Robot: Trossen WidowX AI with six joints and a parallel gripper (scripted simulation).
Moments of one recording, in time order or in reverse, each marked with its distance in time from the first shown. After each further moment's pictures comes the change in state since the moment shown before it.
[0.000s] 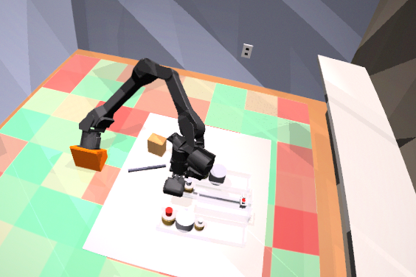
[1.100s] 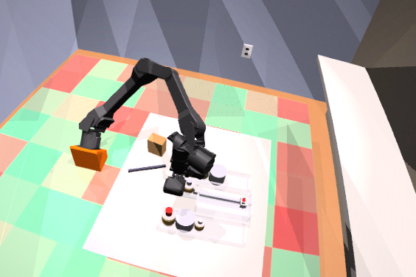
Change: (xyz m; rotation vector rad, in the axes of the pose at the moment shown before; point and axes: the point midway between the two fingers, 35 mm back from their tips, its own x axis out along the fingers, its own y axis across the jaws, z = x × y) arm -0.005 0.000 0.001 0.001 0.000 -0.001
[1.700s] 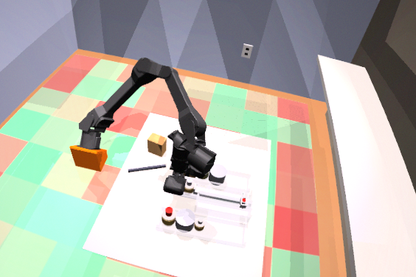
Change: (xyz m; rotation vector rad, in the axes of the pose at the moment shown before) arm -0.006 0.000 0.001 0.001 0.001 -0.001
